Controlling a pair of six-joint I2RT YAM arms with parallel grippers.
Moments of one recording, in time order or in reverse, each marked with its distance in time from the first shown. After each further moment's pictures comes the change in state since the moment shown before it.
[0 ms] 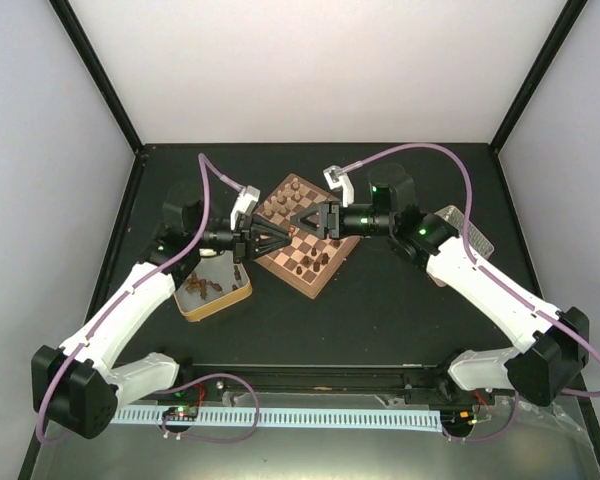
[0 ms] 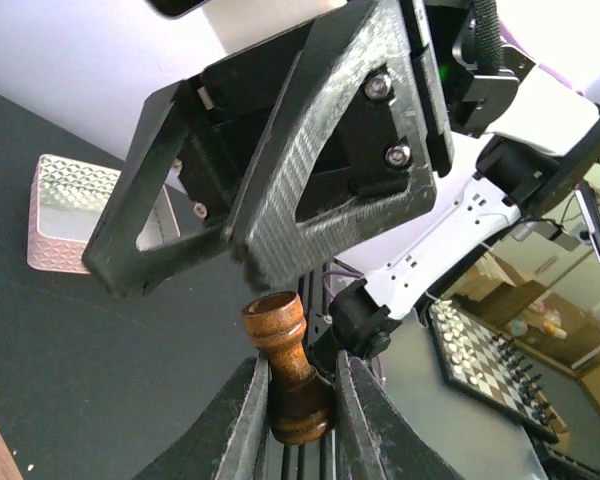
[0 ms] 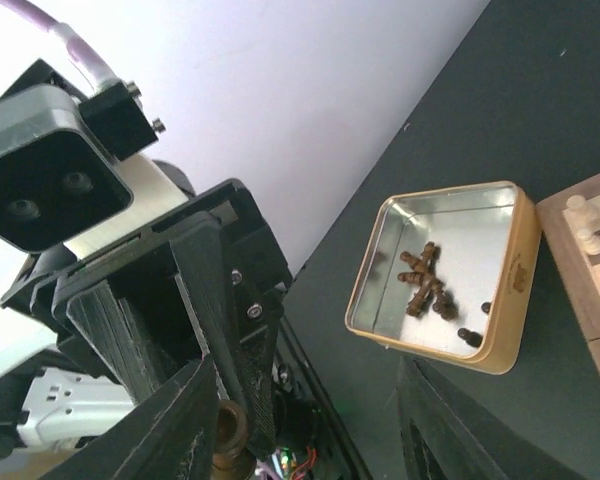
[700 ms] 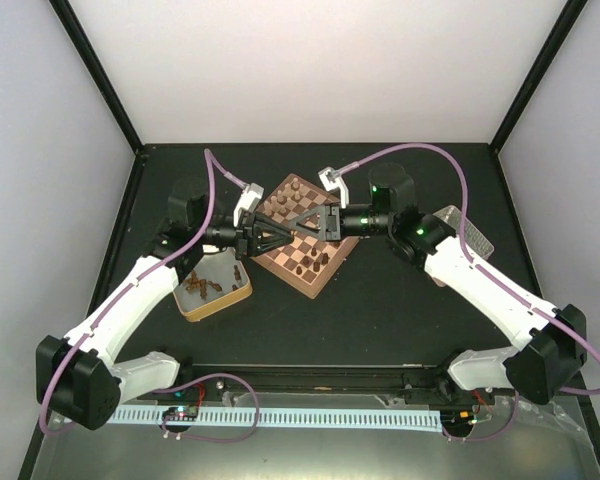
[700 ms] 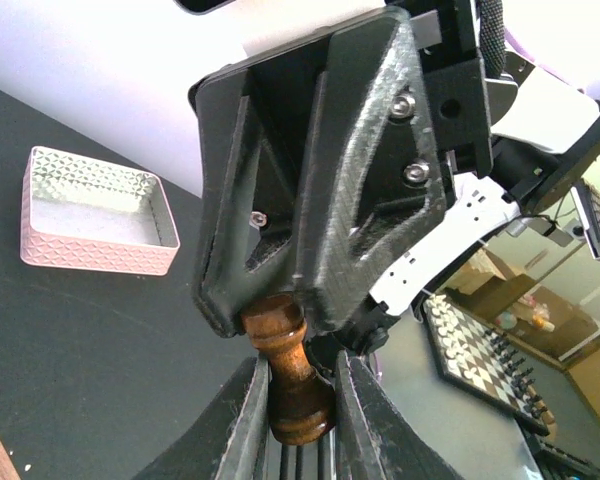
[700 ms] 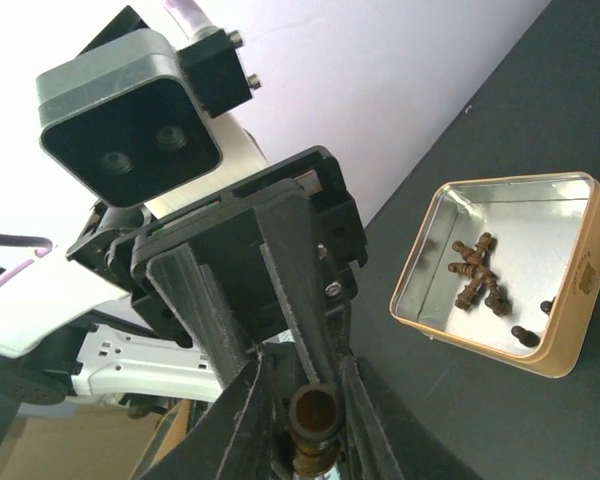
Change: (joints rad) left arm -0.006 0.052 0.032 -0.018 0.029 0.024; right arm 0.000 0.016 -0.016 0.082 -0.149 0.017
